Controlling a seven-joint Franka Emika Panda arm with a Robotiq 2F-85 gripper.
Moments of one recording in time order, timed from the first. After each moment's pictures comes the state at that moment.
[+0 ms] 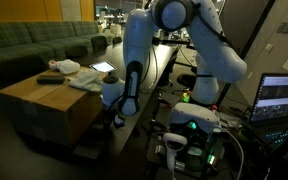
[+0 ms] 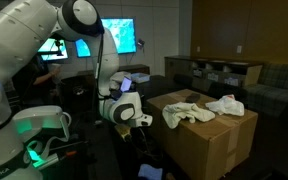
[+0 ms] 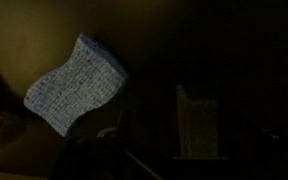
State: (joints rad) arm 0.50 0.79 -0.17 -2.30 -0.04 3.11 0.28
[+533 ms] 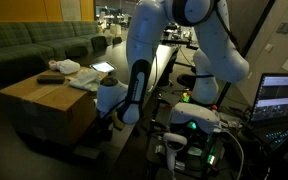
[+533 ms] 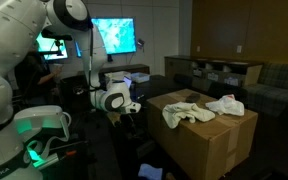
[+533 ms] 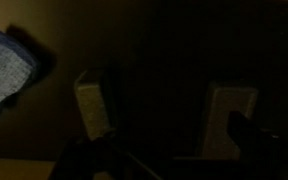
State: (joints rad) arm 0.69 0.70 -0.14 -2.32 0.07 3.12 0.37
